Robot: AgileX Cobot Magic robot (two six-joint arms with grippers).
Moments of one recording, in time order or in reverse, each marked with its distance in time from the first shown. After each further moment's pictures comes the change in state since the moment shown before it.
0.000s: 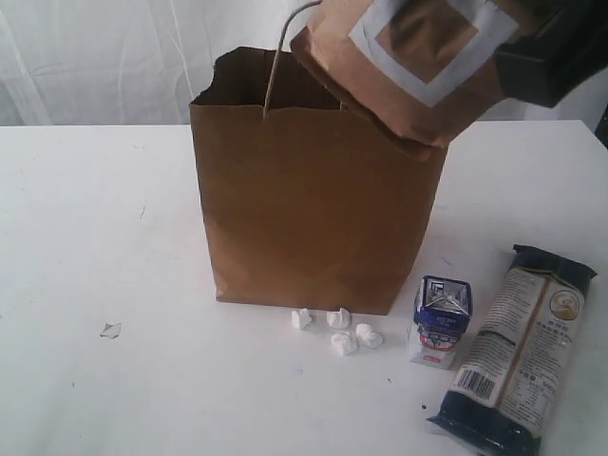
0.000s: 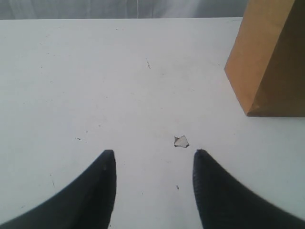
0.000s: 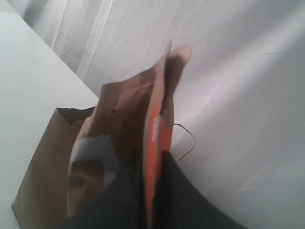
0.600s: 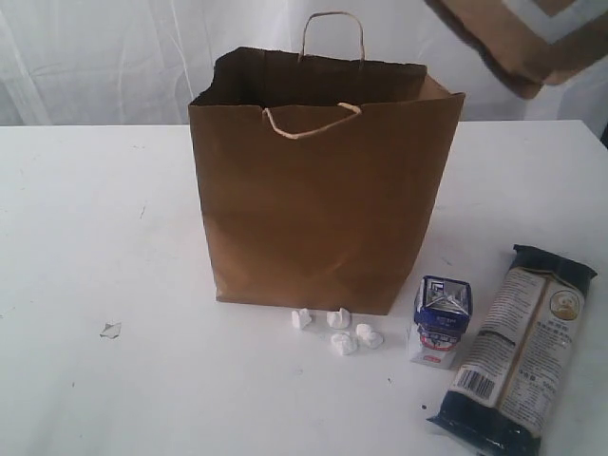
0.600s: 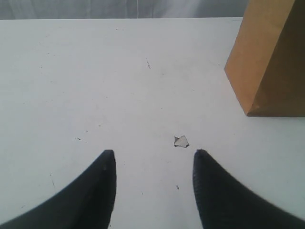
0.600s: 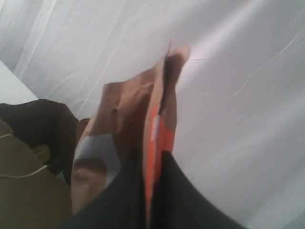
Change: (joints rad) left arm 0.000 0.000 0.000 0.000 0.000 0.000; right arm 0.000 -0.127 0.000 -0.347 0.065 0.217
